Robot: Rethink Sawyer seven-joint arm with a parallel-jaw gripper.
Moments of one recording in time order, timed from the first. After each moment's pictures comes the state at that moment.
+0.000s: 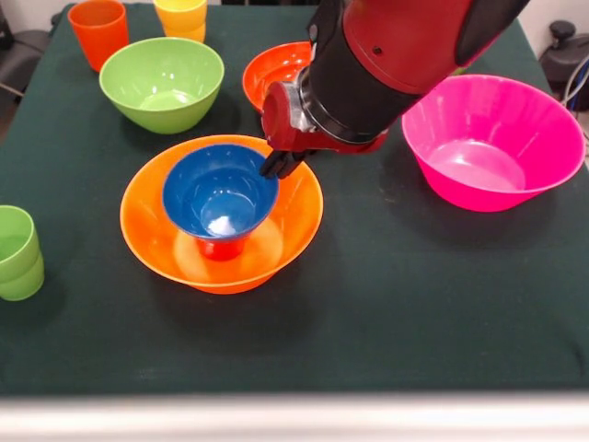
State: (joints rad) arm -0.06 -0.13 -0.11 0.58 -0.36 1.33 1.50
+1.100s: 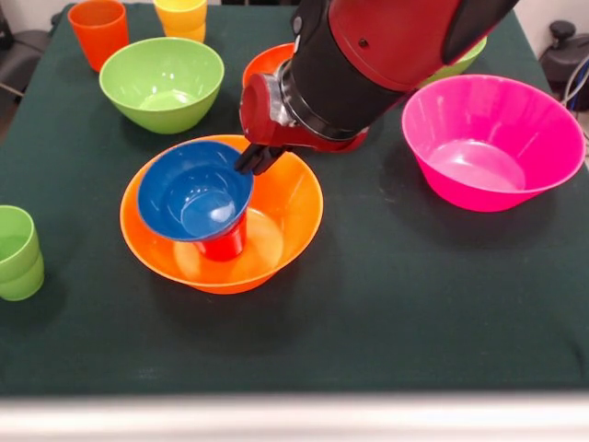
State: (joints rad) arm -0.05 -0.12 -0.18 0.55 -0.36 1.33 1.50
